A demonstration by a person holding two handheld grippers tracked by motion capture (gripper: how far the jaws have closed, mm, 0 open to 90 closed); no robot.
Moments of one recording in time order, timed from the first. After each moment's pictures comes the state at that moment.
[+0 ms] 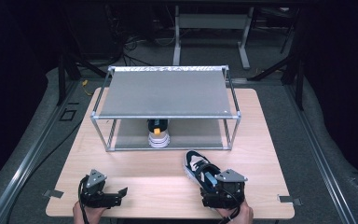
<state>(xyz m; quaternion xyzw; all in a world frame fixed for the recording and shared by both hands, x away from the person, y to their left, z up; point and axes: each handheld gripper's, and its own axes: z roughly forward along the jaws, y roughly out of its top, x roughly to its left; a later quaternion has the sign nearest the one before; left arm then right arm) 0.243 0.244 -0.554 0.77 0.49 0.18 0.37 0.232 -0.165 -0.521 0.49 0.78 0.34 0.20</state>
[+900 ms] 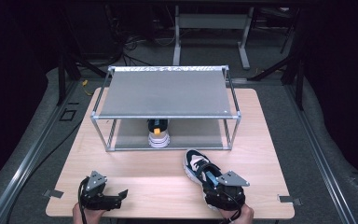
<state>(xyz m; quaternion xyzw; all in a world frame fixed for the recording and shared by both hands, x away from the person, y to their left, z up) 0.237 0.243 -0.554 0.78 0.47 0.18 0.38 0.226 -0.169 -0.522 0.47 0.77 0.37 0.23</state>
